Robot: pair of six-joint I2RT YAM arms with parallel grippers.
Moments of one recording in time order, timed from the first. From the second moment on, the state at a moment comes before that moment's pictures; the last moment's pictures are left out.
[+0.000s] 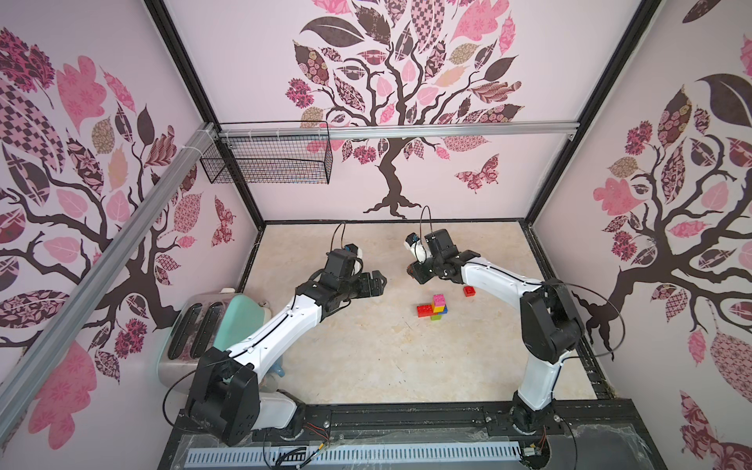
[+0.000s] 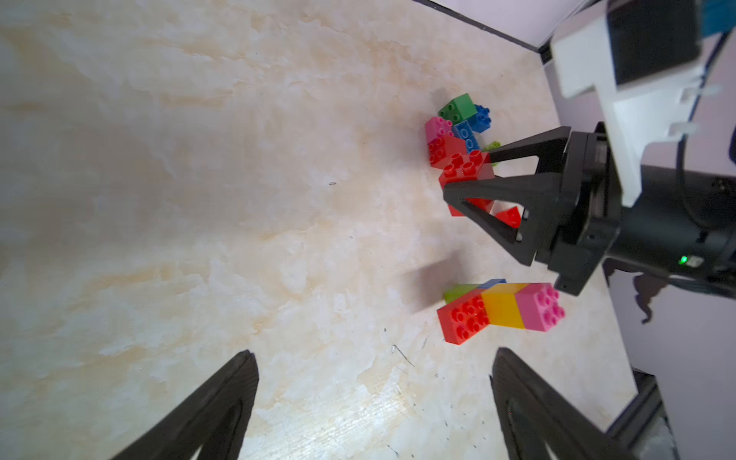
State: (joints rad) left arm -0.48 1.35 1.00 -0.36 0.21 -0.52; right arm 0.52 1.81 1.32 -0.27 -0.20 -0.13
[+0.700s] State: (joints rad) left arm -0.48 1.45 1.16 -0.53 0.56 -0.43; right arm 0.62 1.56 0.86 0.39 -0.57 -0.37
